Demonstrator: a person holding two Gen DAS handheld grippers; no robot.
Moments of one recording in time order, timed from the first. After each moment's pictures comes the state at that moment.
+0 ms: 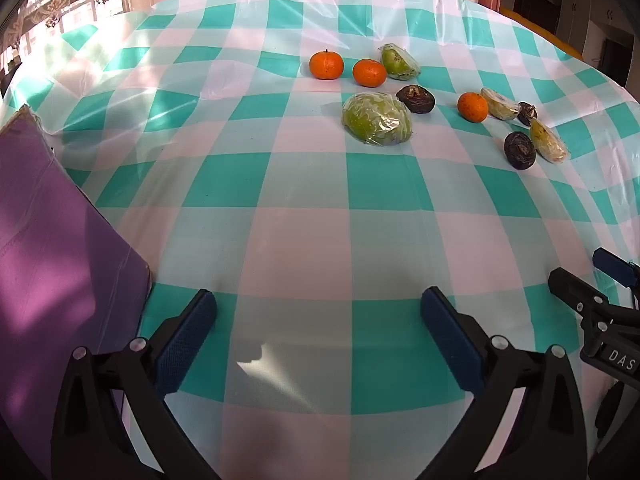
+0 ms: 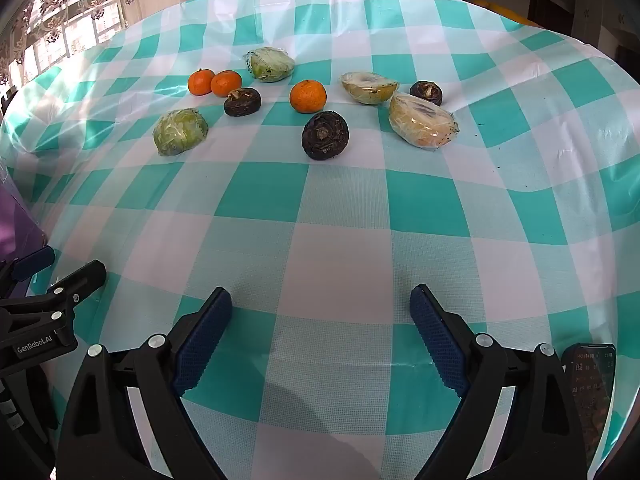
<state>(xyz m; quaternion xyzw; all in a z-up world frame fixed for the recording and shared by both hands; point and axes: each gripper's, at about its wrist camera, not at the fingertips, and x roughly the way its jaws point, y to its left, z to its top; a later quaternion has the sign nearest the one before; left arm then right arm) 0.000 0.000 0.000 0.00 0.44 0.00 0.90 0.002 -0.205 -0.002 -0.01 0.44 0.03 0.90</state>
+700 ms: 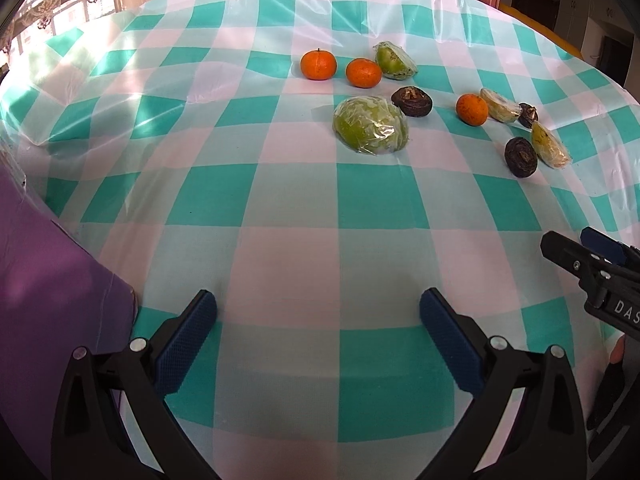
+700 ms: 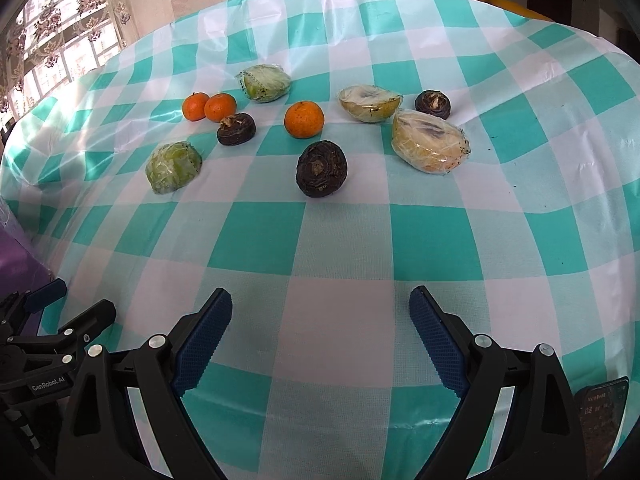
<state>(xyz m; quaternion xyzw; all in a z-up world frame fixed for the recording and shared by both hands) 0.023 -0.007 0.002 0.01 0.45 -0.01 0.89 0.047 -0.218 0.004 0.03 0.43 0.05 0.90</state>
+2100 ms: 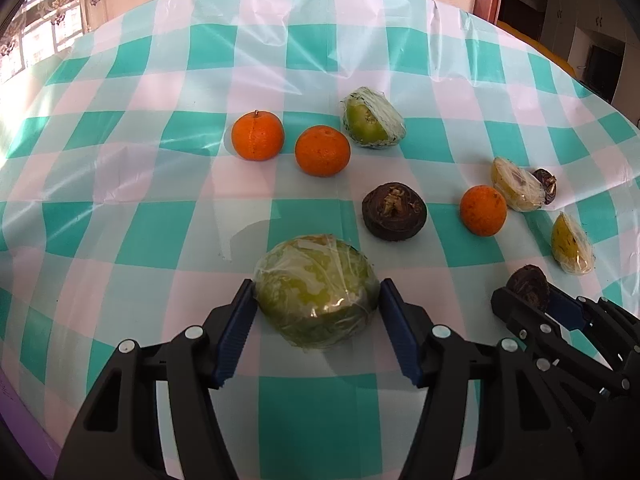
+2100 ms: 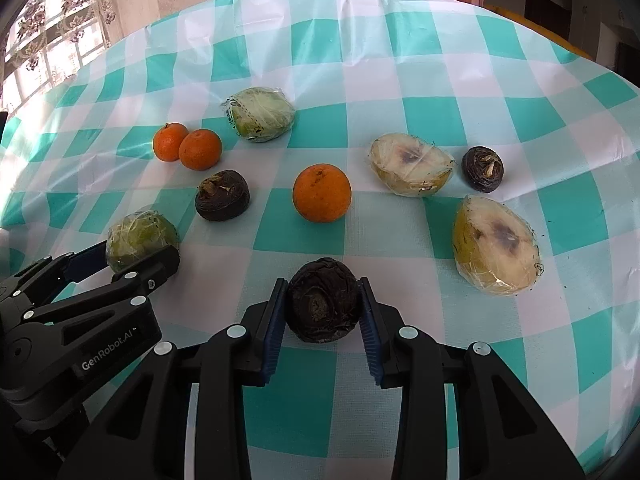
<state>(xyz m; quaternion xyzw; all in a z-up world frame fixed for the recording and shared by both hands) 0.149 -0.043 0.010 -0.01 0.42 -0.04 0.90 0.122 -0.183 0.007 0.02 0.42 0.04 0.91</state>
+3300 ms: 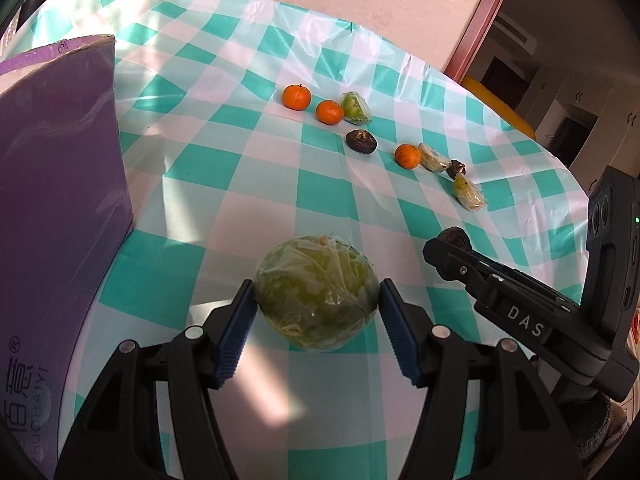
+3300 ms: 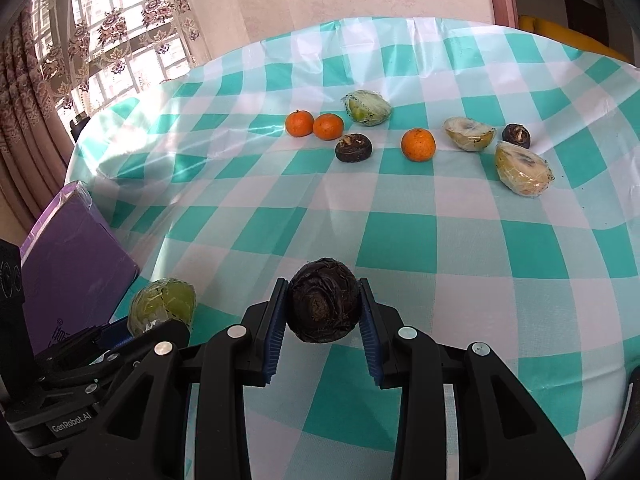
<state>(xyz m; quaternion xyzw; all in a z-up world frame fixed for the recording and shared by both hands) -0.057 0.021 0.016 -0.14 0.37 -0.10 0.91 -0.018 -0.155 0.022 0.04 0.37 0.17 0.91</state>
